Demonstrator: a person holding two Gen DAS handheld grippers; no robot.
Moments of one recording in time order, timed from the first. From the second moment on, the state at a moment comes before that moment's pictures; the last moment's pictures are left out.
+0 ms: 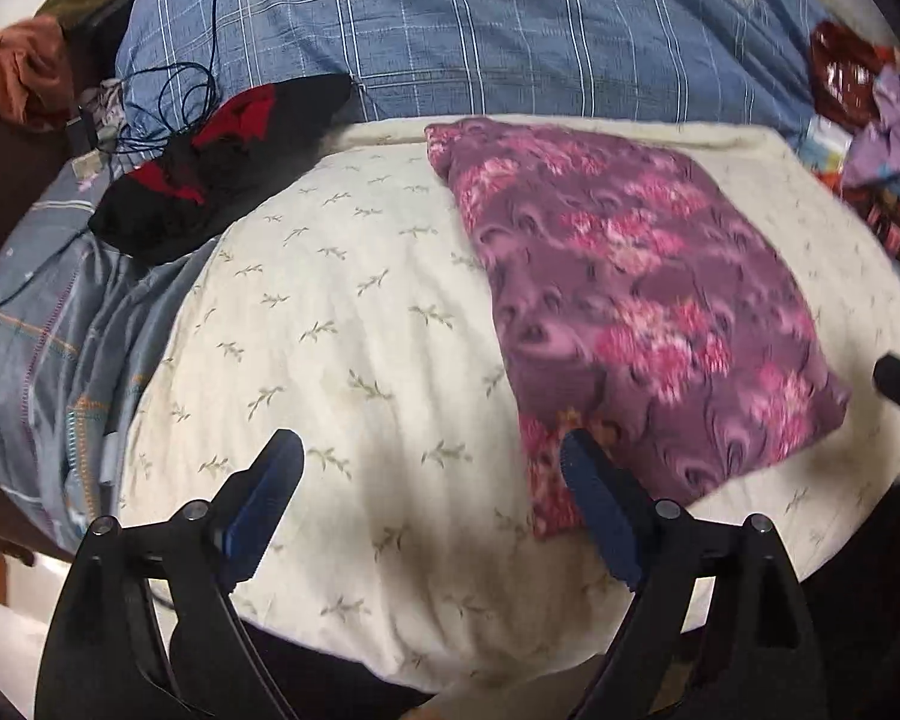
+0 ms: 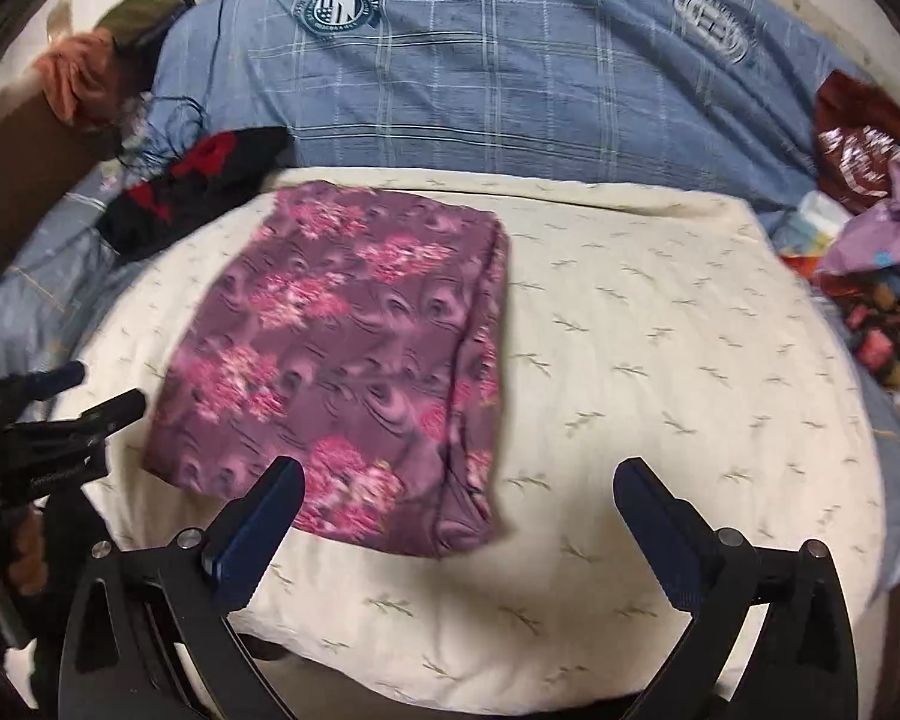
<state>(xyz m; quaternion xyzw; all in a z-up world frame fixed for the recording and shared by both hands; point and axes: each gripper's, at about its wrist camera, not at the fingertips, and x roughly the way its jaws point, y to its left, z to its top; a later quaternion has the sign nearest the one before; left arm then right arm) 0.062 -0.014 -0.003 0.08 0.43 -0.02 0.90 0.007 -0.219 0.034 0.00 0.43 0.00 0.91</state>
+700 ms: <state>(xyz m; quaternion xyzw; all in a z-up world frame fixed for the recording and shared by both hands) -0.003 -0.071 0.015 0.09 0.40 -0.14 0.90 -0.032 -0.244 0.046 0.02 0.41 -0.06 0.91</state>
